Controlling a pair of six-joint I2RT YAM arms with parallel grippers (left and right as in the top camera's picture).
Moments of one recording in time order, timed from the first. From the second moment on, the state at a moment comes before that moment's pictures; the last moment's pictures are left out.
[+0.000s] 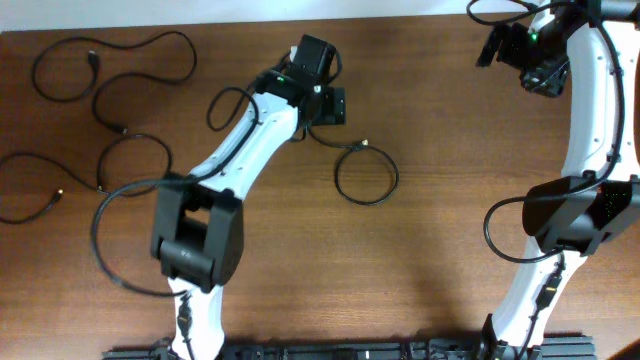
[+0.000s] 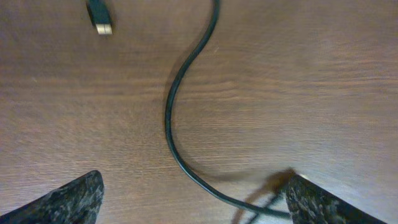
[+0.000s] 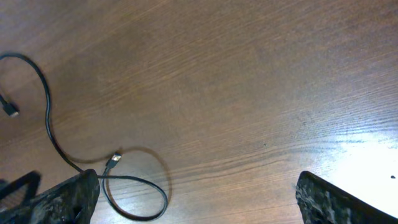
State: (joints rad) left arm -0.44 2.11 1.75 -0.74 -0.09 -0.40; right arm -0.14 2.19 2.42 -1.52 -0.17 0.31
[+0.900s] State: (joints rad) left arm -0.40 2.13 1.78 -0.81 -0.17 -0.45; right arm -0.14 2.19 2.42 -1.52 -0.17 0.31
